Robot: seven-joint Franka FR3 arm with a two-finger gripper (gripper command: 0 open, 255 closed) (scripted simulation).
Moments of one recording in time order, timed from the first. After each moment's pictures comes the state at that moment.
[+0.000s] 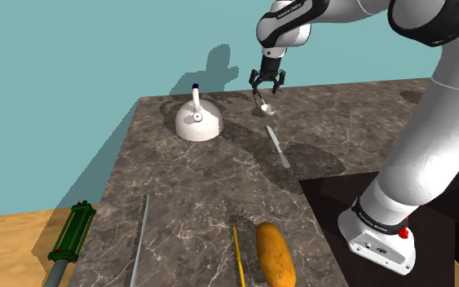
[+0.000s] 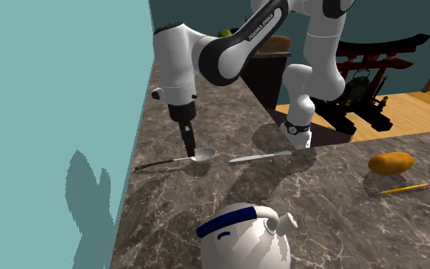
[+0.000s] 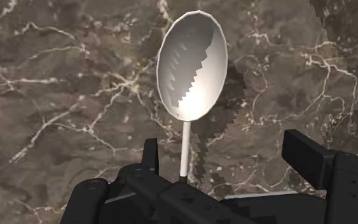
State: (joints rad) arm -0.24 0.15 -0.16 -1.96 0.16 2.09 0.17
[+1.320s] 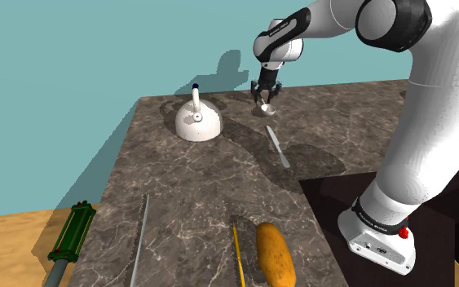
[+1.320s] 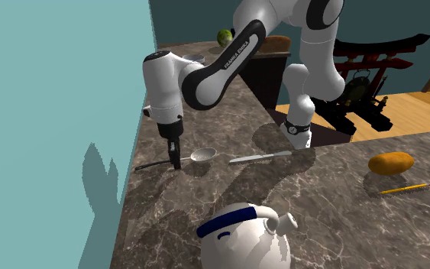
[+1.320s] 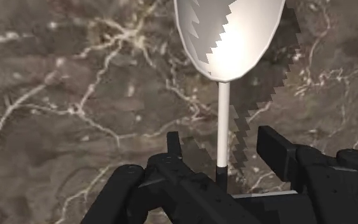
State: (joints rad) arm -0.27 0.32 -0.17 -1.90 0.22 2.21 0.18
